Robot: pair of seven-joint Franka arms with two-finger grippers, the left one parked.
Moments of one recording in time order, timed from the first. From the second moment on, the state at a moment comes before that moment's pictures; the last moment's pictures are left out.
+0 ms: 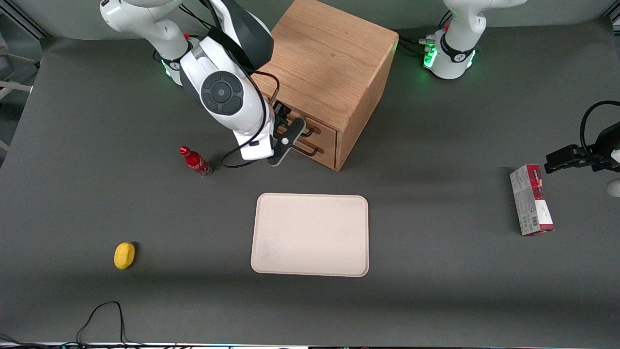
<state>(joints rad) 0.57 0.37 0.08 -1.52 0.20 1.70 -0.28</state>
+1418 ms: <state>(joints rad) 0.58 0.42 0.08 -1.53 0.20 1.70 -0.29</state>
